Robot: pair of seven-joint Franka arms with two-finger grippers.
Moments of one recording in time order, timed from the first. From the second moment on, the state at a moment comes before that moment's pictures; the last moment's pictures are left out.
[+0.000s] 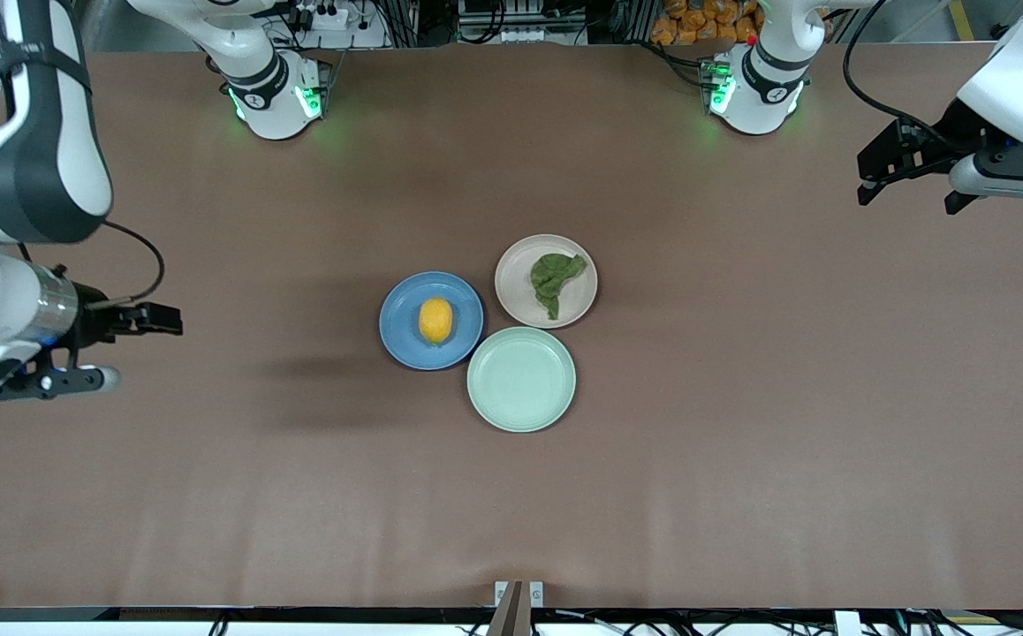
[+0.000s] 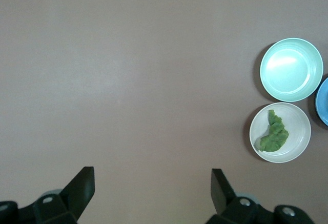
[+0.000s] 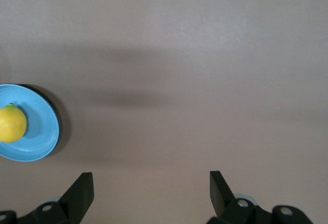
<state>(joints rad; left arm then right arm) -0.06 -0.05 -0.14 -1.52 -0.01 1.55 -0.07 0.05 0.32 -0.01 -1.42 0.01 1.59 -0.06</state>
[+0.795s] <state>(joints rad) -0.06 -0.05 -0.15 -1.52 -0.01 1.53 -0.07 0.05 0.04 -0.07 -1.53 0.00 1.53 -0.06</state>
